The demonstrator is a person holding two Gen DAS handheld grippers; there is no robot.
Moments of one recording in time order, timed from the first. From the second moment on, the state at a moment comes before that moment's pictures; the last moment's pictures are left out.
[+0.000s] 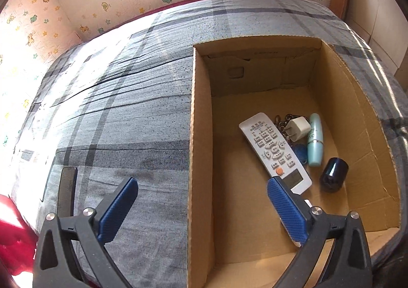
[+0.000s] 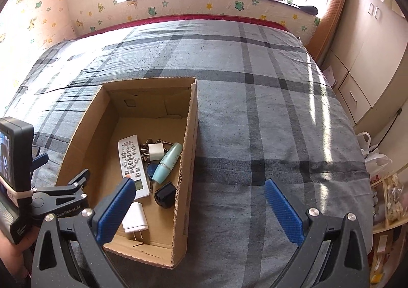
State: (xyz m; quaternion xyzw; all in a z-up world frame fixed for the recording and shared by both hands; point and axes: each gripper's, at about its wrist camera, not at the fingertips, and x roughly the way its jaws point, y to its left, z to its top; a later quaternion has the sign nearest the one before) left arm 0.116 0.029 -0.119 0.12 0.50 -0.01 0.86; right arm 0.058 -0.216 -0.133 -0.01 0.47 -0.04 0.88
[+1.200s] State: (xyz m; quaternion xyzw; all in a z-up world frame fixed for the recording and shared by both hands) left arm -0.012 -0.038 -0.027 0.08 0.42 -0.07 0.90; right arm -0.032 -0.240 -0.077 0.00 0.41 -0.05 0.91
